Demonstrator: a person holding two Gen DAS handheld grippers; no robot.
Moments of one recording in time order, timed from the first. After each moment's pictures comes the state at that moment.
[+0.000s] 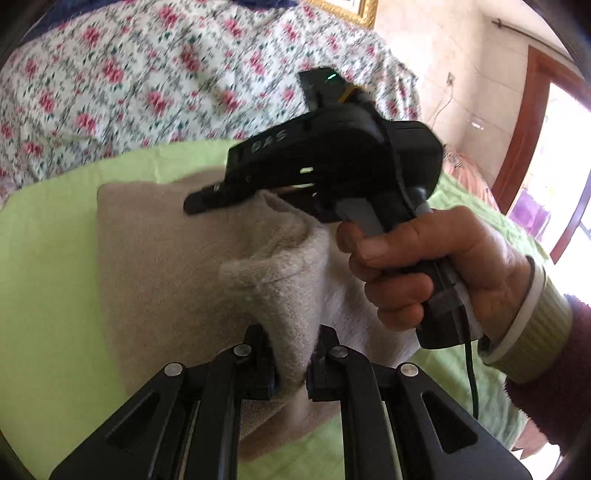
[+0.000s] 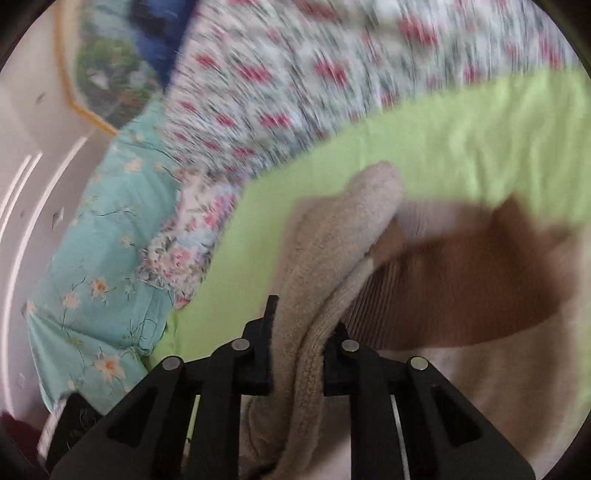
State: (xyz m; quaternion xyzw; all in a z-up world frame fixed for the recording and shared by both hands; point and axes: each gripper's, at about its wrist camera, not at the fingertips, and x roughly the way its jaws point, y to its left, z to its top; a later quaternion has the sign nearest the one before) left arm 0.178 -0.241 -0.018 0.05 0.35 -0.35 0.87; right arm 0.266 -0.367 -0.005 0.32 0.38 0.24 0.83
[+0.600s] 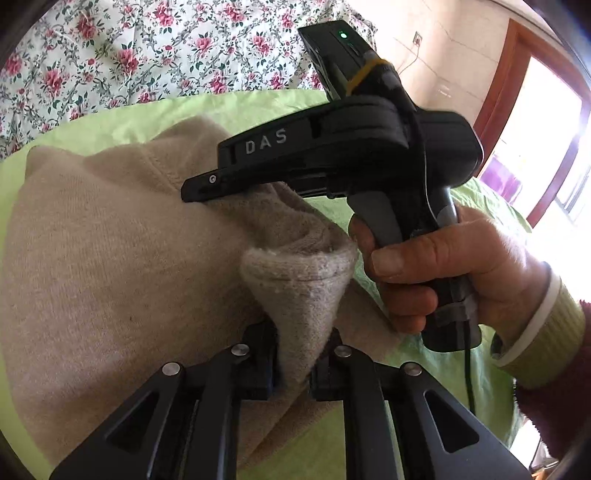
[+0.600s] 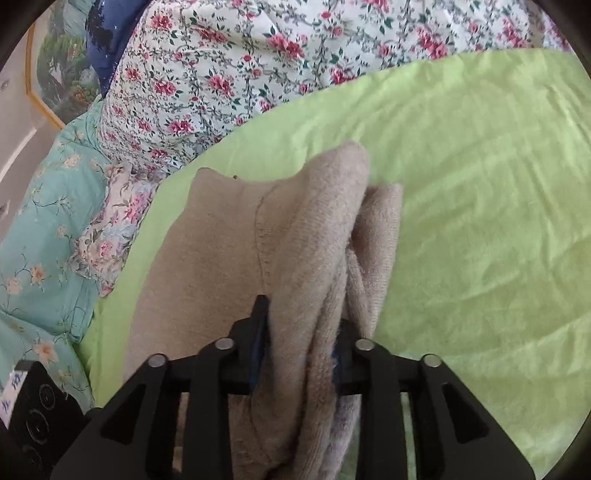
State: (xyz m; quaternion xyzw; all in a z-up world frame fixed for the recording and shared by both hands) left arm 0.183 -0.346 -0.064 0.07 0.42 -0.41 0.81; right arm 0.218 -0.450 -0.074 0.27 0.43 0.12 0.85
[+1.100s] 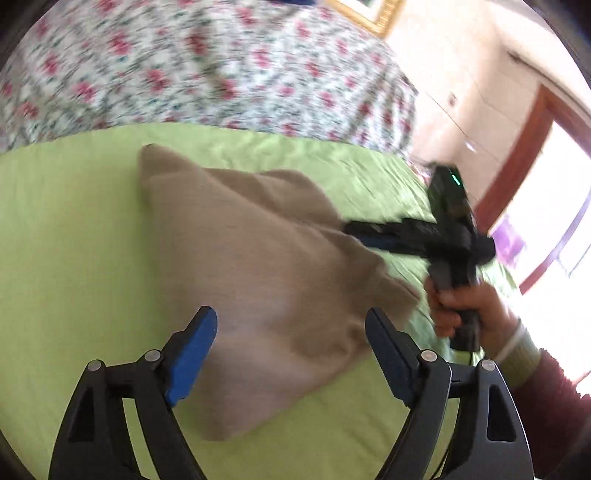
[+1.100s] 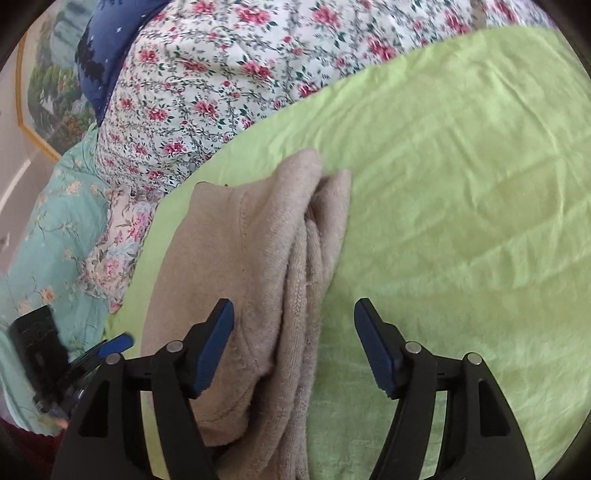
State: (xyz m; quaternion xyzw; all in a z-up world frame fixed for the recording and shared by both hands) left arm 0.189 -0.215 -0.009 -0.03 0.41 -0.35 0.84; right arm 0.165 -0.475 -0.071 0.33 0.42 0.10 0.84
